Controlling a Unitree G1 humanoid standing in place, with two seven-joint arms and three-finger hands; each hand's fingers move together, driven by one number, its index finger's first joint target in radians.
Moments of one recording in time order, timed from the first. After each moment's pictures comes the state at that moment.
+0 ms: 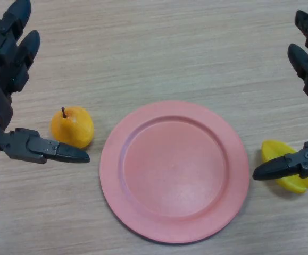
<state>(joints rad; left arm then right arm) -0.11 0.33 0.25 -0.56 -0.26 0.36 -0.21 -0.09 -0.29 -0.14 -0.77 0.14 0.59 0.22</state>
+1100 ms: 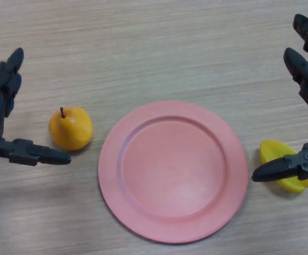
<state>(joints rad) -0.26 0.39 0.17 0.26 0.02 -0.11 -0.16 -0.08 -0.29 -0.14 -0.76 0.20 0.59 0.19</state>
